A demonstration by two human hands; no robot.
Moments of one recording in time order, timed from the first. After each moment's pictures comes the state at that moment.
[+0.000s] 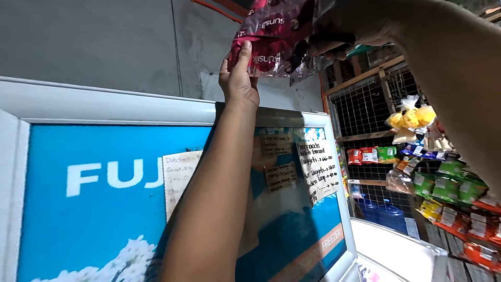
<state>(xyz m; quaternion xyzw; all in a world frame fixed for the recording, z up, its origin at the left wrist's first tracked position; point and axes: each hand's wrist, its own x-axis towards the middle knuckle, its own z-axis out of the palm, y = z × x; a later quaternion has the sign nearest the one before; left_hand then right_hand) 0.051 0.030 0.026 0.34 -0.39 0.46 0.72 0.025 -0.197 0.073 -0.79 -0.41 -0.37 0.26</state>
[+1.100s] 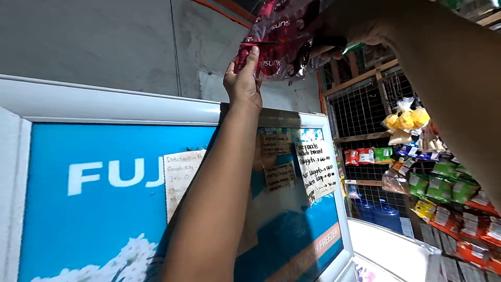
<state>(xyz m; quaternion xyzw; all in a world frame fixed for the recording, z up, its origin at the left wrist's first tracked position) 0.052 0.026 0.021 0.38 -0.38 0.46 0.71 0.015 -0.189 0.075 -0.80 -0.39 -0.40 0.22</state>
